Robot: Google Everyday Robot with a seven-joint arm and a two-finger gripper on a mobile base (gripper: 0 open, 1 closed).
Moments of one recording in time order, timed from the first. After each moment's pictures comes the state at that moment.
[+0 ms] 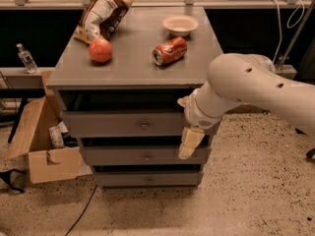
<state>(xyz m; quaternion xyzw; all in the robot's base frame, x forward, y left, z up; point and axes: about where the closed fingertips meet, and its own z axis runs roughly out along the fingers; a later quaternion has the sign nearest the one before) 0.536 -0.075 0.747 -0.69 0.69 0.04 0.23</state>
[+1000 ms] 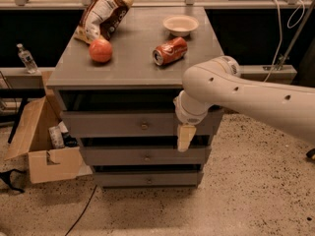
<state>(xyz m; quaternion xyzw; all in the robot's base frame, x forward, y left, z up) 0.592 -0.074 0.697 -0.72 0.67 -0.05 0.18</state>
